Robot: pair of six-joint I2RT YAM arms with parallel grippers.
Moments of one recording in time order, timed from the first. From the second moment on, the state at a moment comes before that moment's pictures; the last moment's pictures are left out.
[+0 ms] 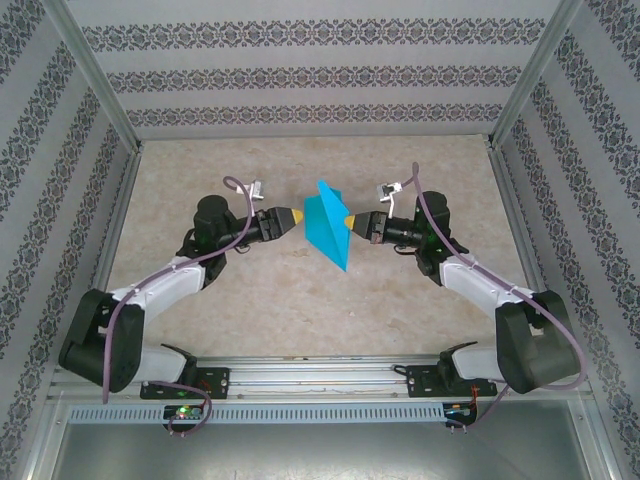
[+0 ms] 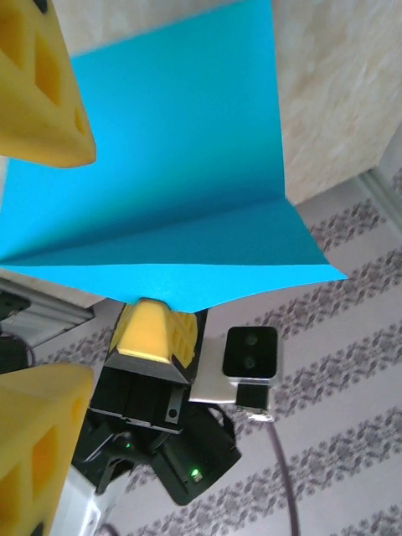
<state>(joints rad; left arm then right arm) -0.34 1.36 0.68 0.56 0.79 -0.92 0.29 1.33 0.65 0.46 -0.93 0.78</state>
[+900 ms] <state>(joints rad) -0.41 1.46 0.73 0.68 0.84 -0.97 0.36 1.37 0.66 0.61 -0.99 0.92</state>
